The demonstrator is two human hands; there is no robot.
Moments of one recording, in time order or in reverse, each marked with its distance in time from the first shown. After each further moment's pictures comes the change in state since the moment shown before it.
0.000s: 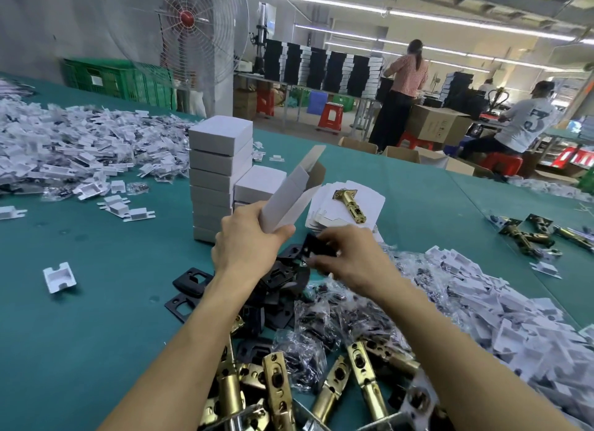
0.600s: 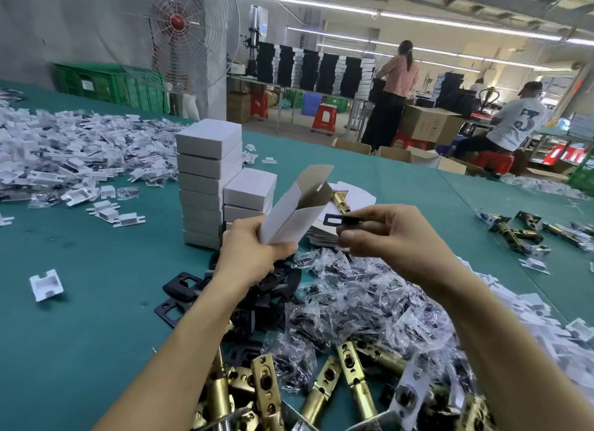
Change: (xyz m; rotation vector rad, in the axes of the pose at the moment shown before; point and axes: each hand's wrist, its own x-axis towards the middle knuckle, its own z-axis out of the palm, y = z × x) left_hand -0.004 -0.004 0.012 -0.319 -0.238 -0.106; right_hand -0.029 0.001 -0.064 0.546 0.023 0.070
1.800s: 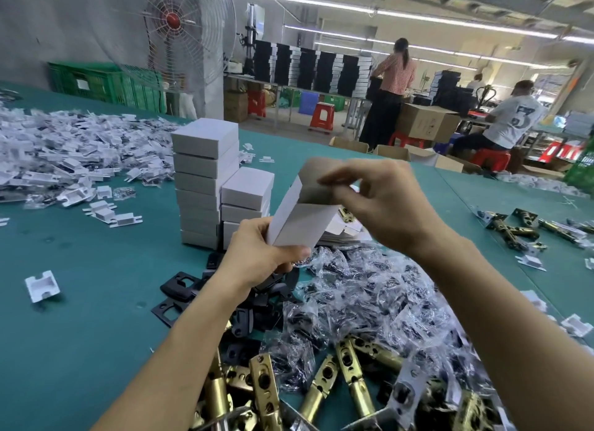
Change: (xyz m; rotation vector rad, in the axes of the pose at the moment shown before) left_hand -0.007 0.008 0.001 -0.242 -0.217 0.007; right_hand 0.029 -0.033 0.004 -0.584 0.185 -0.567
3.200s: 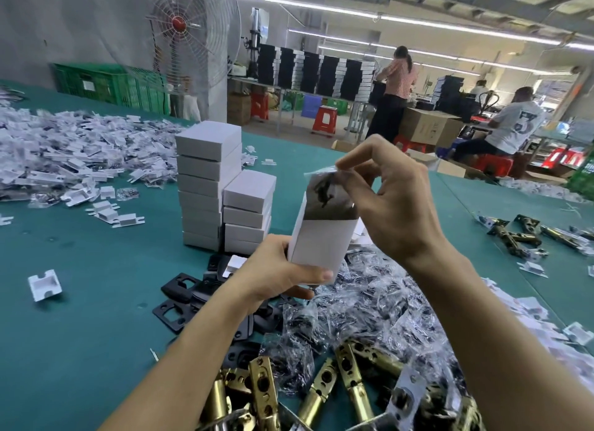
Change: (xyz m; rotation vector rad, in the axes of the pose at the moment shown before) left_hand -0.009 0.002 0.014 -0.052 -0.305 -0.080; right_hand -0.005 -0.018 0.001 0.130 0.259 -0.005
